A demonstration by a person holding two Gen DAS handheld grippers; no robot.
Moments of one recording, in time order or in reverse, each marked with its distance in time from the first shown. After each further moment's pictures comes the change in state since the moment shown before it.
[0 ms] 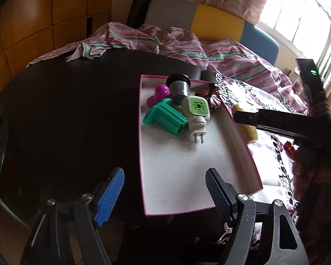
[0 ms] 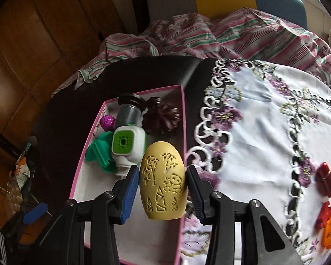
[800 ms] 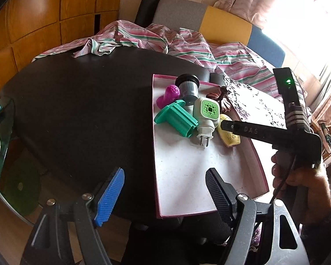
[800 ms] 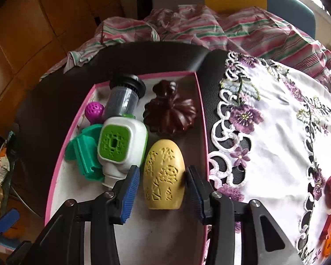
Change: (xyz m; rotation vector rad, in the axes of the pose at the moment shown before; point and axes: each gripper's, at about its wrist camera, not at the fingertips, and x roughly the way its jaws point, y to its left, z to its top) left arm 0.000 0.011 0.000 -0.032 -0.002 0.017; right arm 0.041 0.015 -0.001 -0.065 0.028 -0.064
